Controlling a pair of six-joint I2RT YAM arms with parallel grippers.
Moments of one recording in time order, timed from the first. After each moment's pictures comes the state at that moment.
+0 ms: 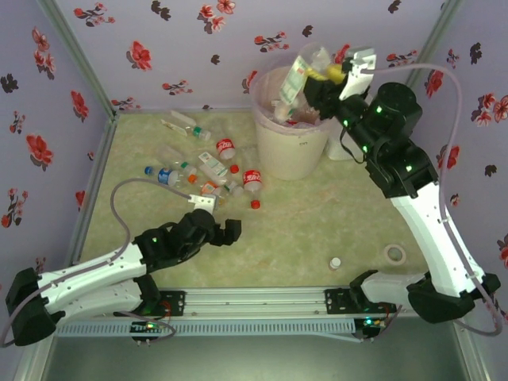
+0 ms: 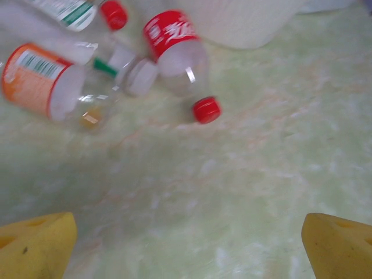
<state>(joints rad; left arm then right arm) -1.07 0.90 0.60 -0.41 -0.38 -0.70 0.53 1.25 1.73 -0.37 0.07 0.08</state>
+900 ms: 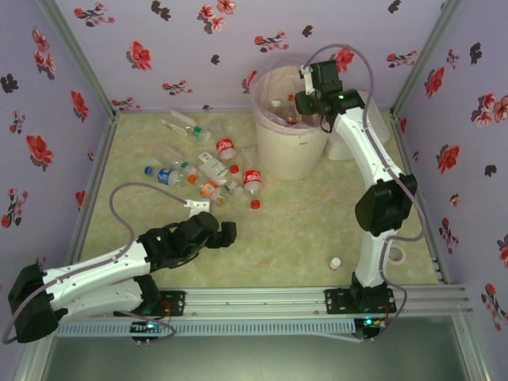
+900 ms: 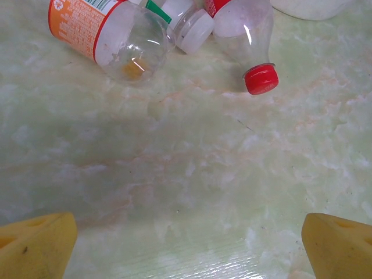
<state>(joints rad) -1.07 0.94 0.60 -0.52 -0.40 -0.85 0.33 1.97 2.07 -0.81 0.10 -0.04</state>
